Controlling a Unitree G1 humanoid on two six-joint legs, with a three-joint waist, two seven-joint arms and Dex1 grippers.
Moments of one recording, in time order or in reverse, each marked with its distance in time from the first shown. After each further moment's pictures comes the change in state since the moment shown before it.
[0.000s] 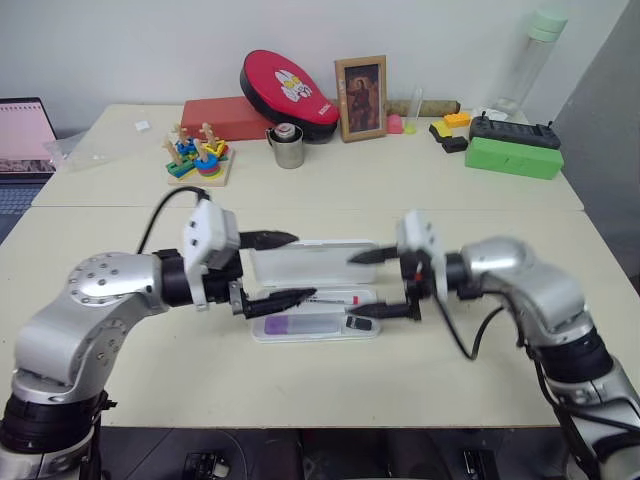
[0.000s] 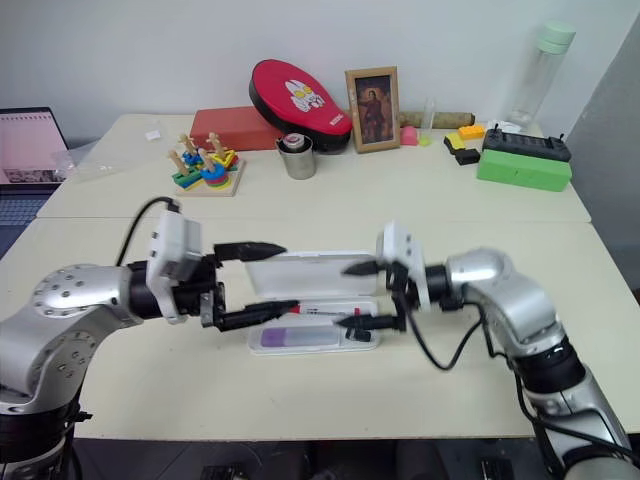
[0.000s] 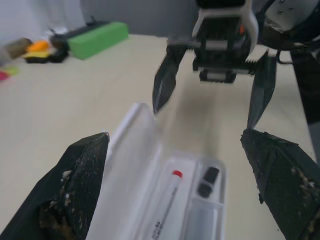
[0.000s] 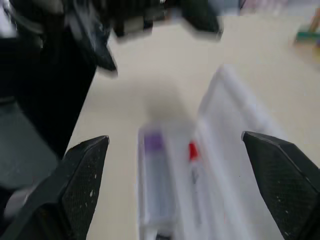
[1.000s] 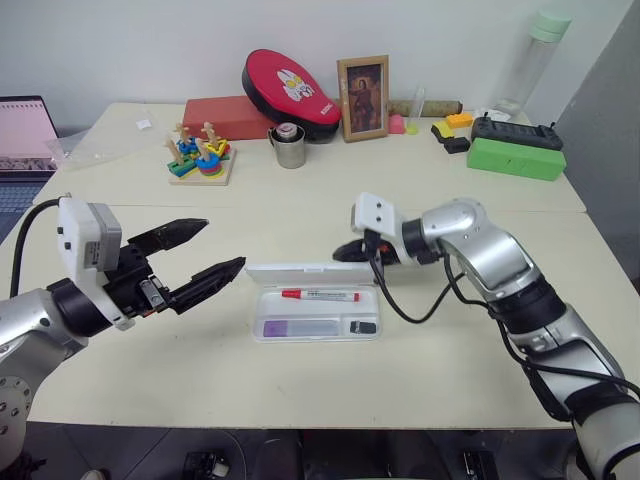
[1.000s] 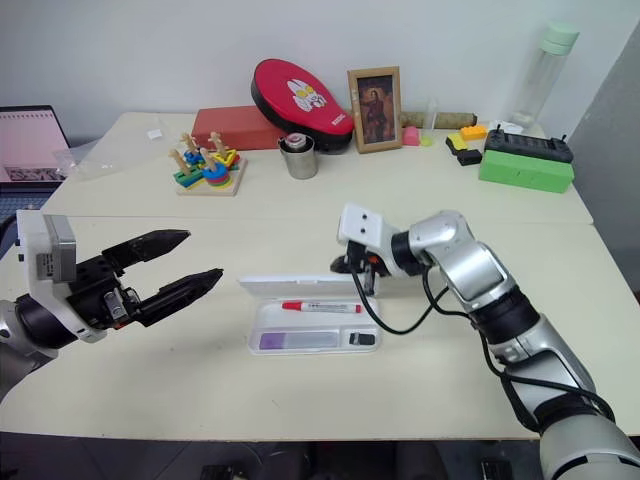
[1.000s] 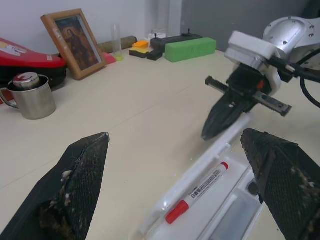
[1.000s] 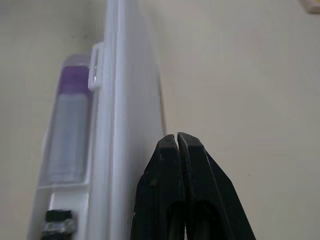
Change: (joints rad) left arm 0.274 0.046 0.331 -0.074 -0.194 0.051 0.128; right arm -0.041 -0.010 0.339 0.176 -0.390 -0.132 0.091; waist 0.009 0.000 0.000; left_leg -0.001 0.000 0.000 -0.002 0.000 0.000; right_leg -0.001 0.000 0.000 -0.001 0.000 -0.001
